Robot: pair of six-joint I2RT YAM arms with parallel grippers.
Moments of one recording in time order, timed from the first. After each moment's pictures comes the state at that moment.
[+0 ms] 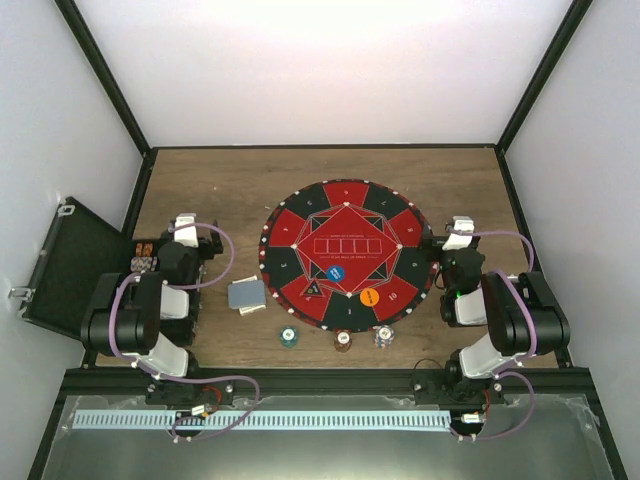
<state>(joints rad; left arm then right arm) 0.04 1.55 0.26 1.14 0.00 -0.03 0.04 1.53 0.20 1.24 0.05 0.04</state>
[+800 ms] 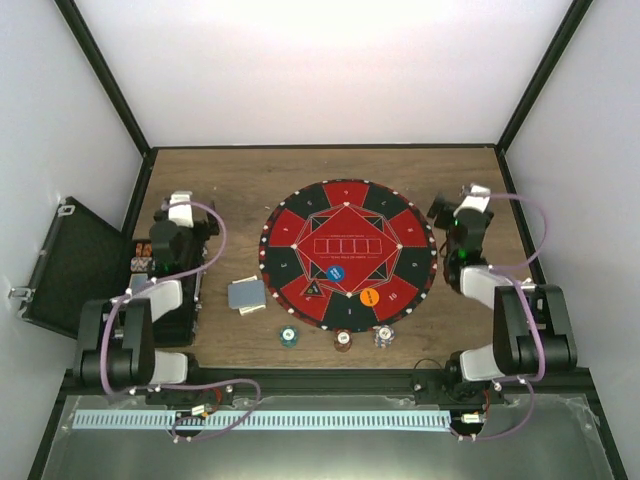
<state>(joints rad) 0.04 1.40 0.40 0.86 0.04 0.00 0.03 1.42 0.44 0.80 0.24 0.15</state>
